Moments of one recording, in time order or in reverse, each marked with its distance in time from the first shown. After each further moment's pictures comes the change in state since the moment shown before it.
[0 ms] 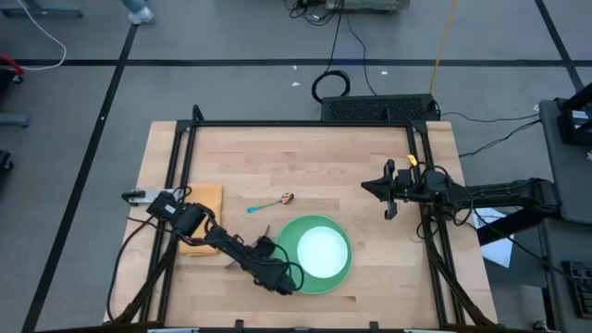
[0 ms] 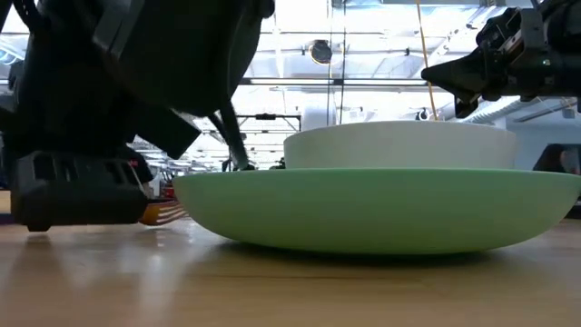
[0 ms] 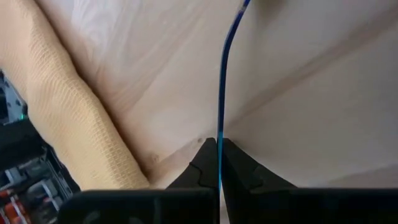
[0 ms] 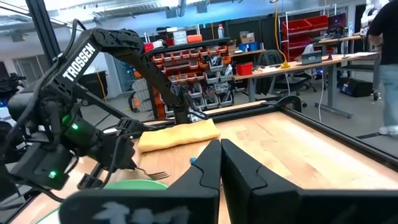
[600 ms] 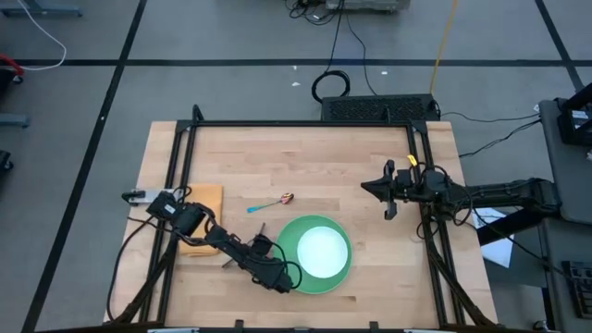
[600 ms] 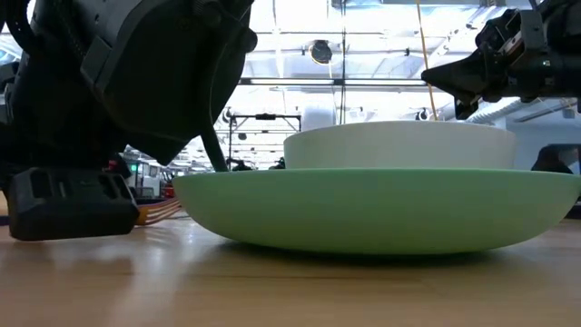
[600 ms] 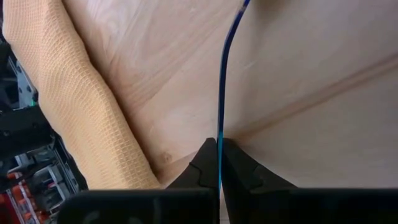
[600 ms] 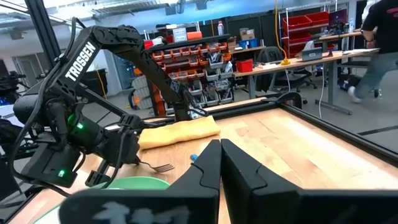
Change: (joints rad) left arm 0.000 -0.003 -0.048 -0.004 0.008 -0.049; right arm 0.000 0.000 0.000 -0.011 -0.001 0.006
